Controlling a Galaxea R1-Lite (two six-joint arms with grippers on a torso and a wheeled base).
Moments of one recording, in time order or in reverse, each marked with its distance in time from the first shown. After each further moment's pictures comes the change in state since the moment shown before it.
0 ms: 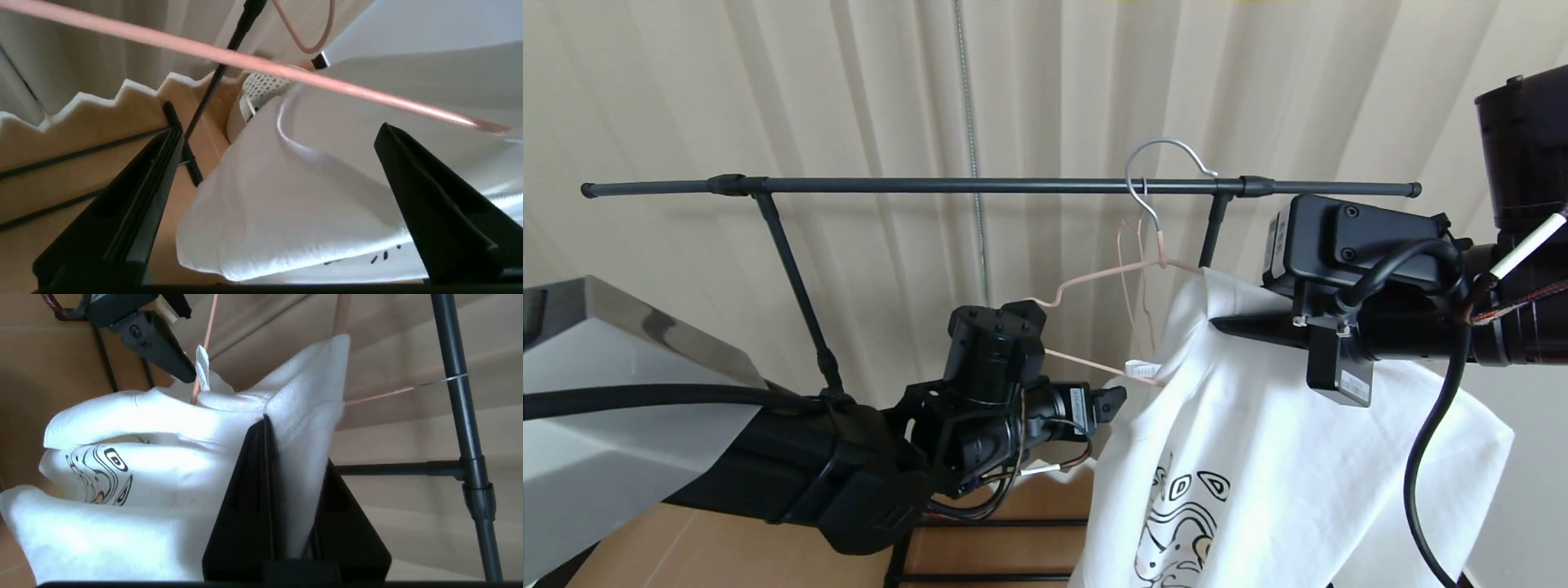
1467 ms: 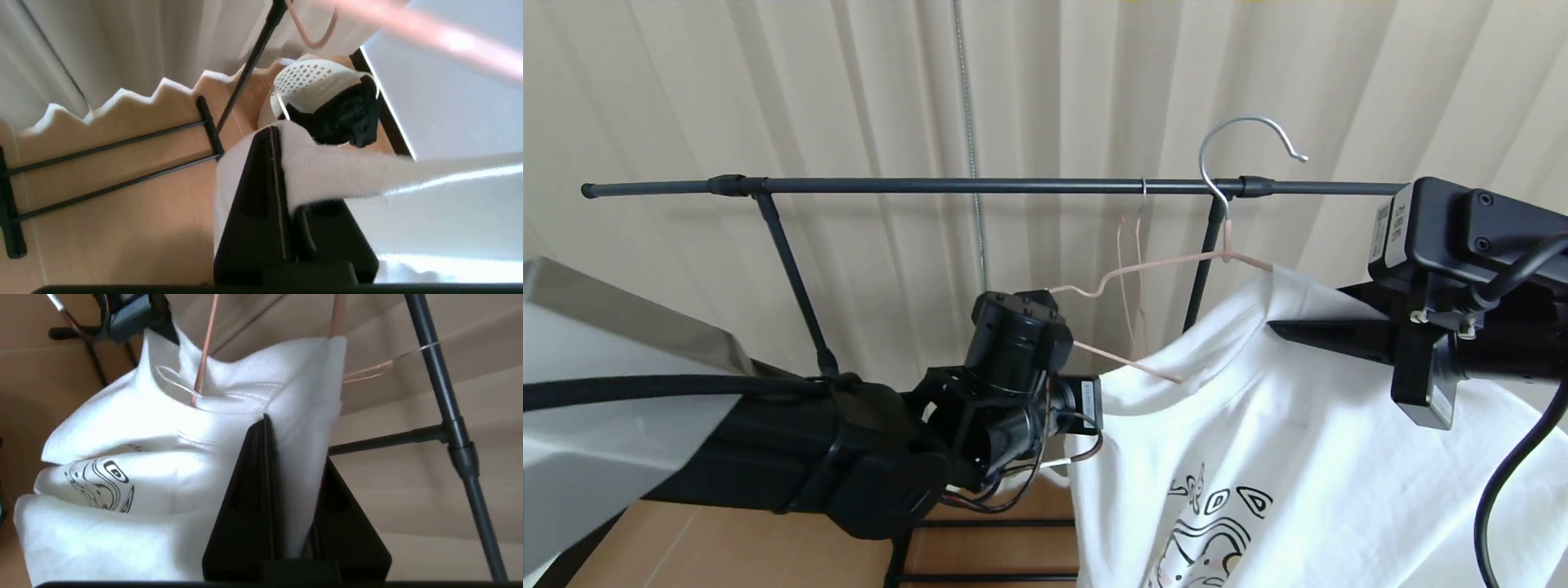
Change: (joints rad) left arm -0.035 -0.026 -0.096 0.179 0.134 0.030; right arm -0.064 -0.131 0.107 -0.010 0.027 0.085
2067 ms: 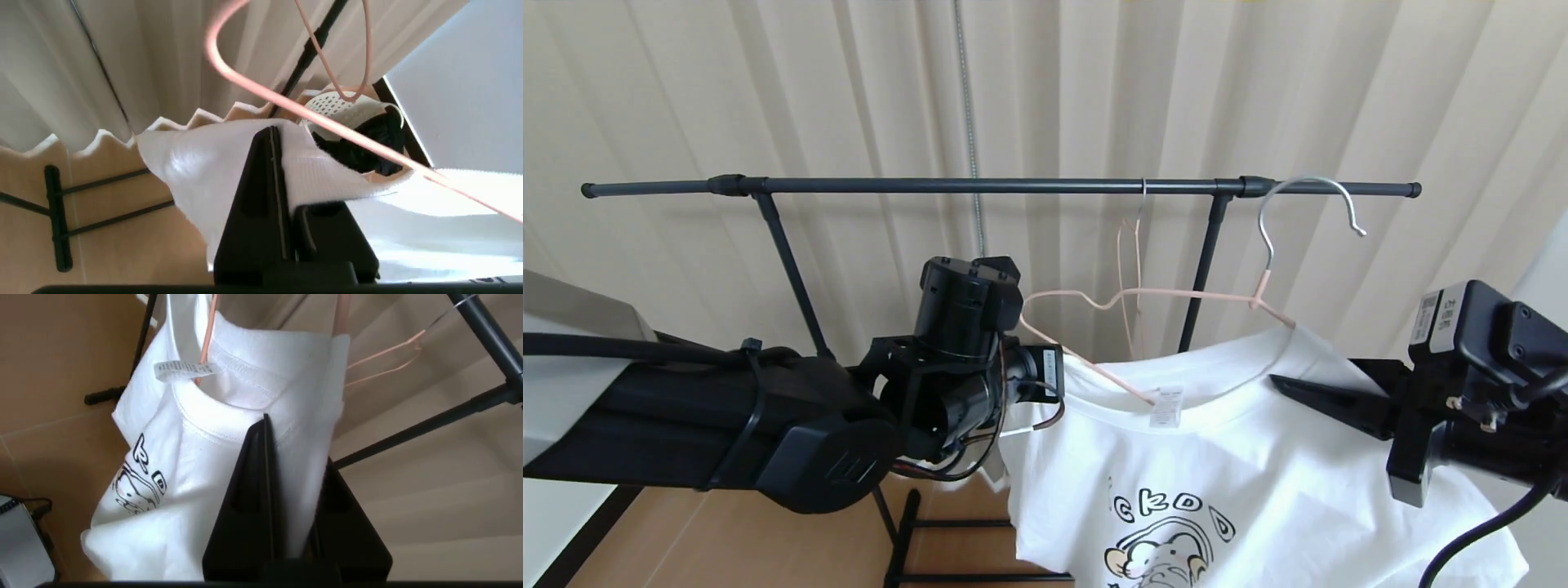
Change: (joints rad) left arm 0.071 -0.074 0.018 0.011 0.041 0.085; right arm -0.090 -0.087 0.490 -0.556 0.142 0.195
